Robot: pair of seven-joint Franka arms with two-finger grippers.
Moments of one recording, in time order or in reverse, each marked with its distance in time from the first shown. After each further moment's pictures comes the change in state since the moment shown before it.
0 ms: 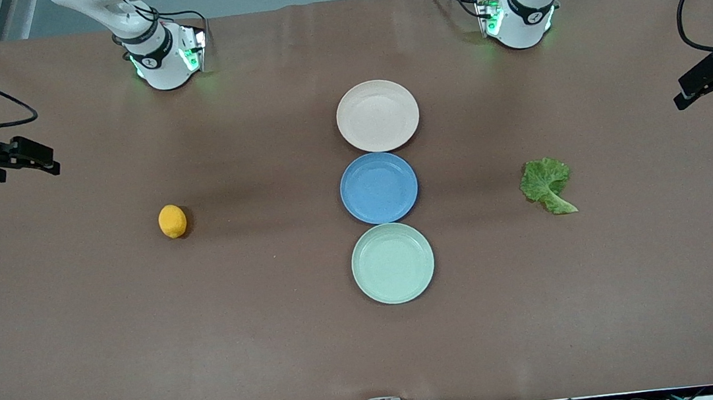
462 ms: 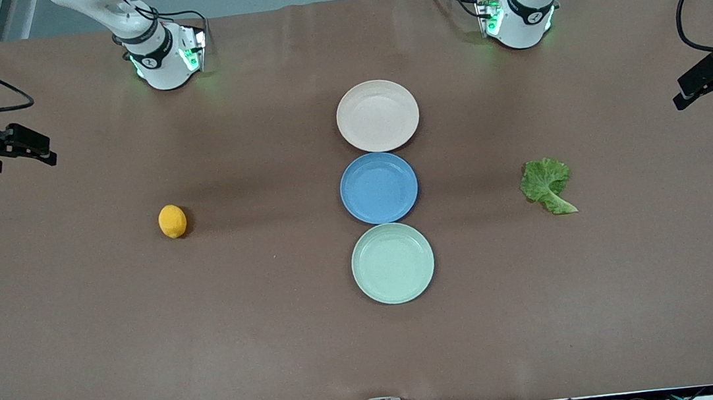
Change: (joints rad) left arm -0.002 0.000 0.000 0.000 0.000 0.000 0.000; right arm 0.001 -0.043 0.000 -0.025 0.000 0.006 0.000
